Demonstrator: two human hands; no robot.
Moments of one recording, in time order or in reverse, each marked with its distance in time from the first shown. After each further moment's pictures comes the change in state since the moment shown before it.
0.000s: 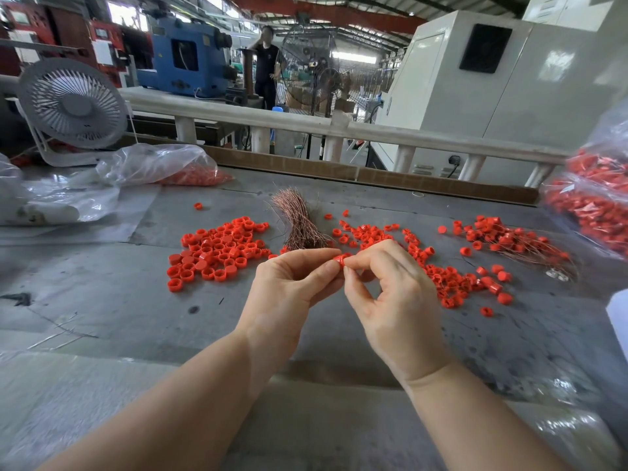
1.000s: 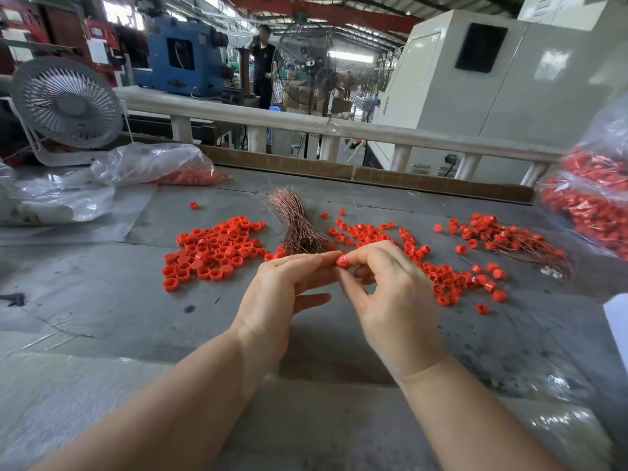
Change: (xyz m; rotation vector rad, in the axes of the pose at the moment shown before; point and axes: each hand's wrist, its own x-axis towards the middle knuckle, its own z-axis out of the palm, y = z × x) left_hand 0.000 0.007 -0.001 0.107 0.022 -0.160; right_hand 0.002 -0.001 -0.001 -0.022 0.001 0.015
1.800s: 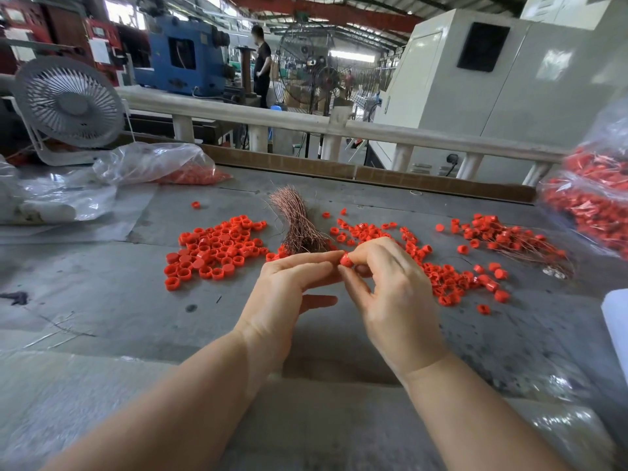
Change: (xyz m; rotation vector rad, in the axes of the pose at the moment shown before) left_hand -0.003 0.000 0.001 0.056 -0.016 0.023; right_hand 0.000 0.000 0.000 -0.065 -0.049 -0.003
